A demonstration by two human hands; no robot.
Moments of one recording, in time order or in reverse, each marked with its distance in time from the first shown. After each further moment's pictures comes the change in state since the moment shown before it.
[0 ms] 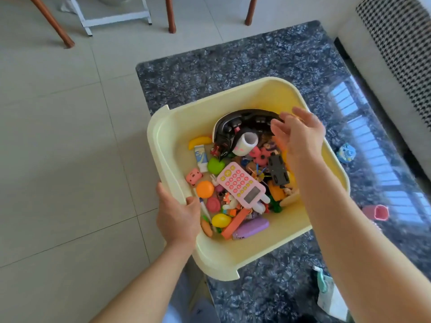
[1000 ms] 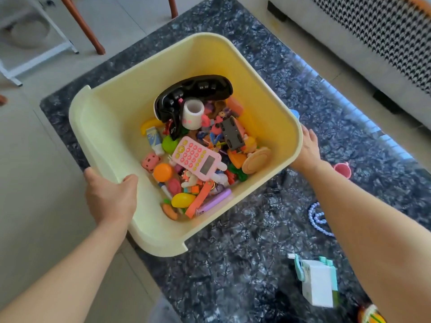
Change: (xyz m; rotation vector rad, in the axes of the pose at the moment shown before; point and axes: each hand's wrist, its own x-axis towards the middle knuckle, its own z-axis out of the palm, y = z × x) left_hand 0.019 0.078 0.063 0.082 0.045 0.157; right_hand 0.124 0.064 -0.217 -1.491 -0.156 -0.267
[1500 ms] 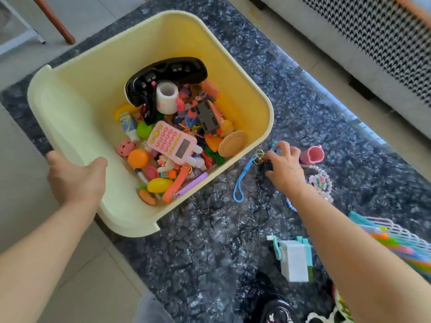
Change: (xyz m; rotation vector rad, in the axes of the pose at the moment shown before) left_hand 0.003 0.012 0.005 0.008 0.038 0.022; right_hand -0.057 0.034 0.050 -0.092 -0.007 0.048
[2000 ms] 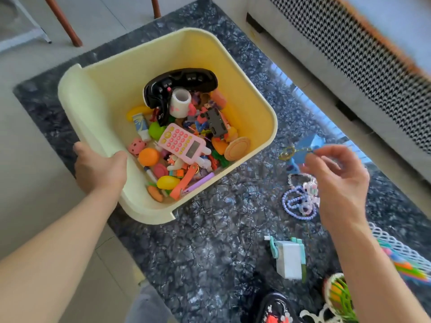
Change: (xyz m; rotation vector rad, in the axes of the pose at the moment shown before) left_hand -0.001 0.001 -0.009 0.026 -0.049 -0.017; right_hand -0.119 -0.044 -0.116 1.333 0.565 0.135
